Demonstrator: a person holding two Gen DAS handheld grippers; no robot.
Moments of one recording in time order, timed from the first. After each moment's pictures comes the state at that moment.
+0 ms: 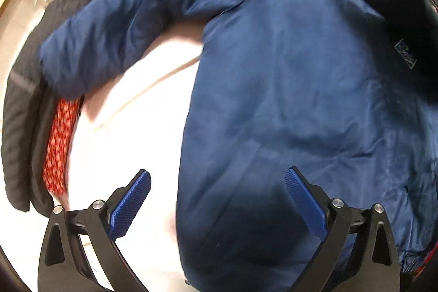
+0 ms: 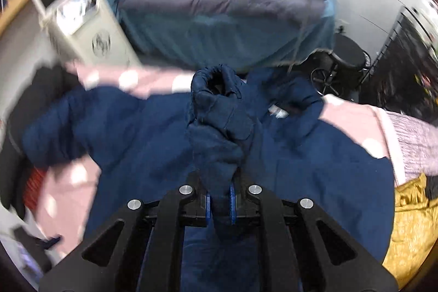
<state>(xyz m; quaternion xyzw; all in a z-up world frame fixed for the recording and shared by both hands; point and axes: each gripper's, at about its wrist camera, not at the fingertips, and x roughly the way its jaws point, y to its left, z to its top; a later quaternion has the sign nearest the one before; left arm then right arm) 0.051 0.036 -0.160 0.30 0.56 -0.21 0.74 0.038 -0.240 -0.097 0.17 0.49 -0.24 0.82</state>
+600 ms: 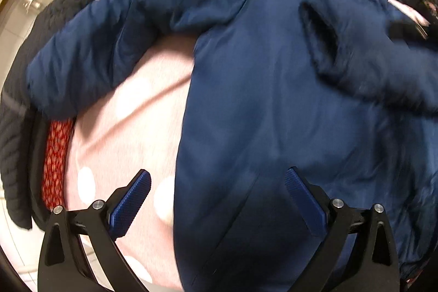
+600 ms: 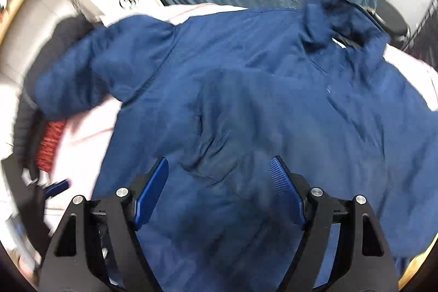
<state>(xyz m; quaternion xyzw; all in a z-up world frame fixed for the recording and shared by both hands) 0.075 -0.004 -0.159 0.31 0.55 -0.23 0.74 -0.017 -0.219 -0.146 0.28 0.50 -0.12 0.81</state>
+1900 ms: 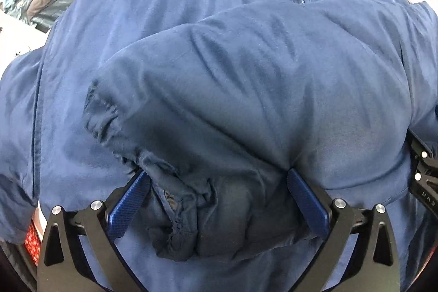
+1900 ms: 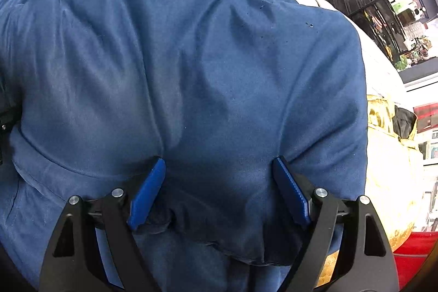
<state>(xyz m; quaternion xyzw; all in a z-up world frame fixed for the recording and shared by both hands) 0.051 -0.209 -0.246 0.38 0.57 -0.33 0.65 -0.099 -0.302 -0.252 0.12 0.63 -0.38 0.67</state>
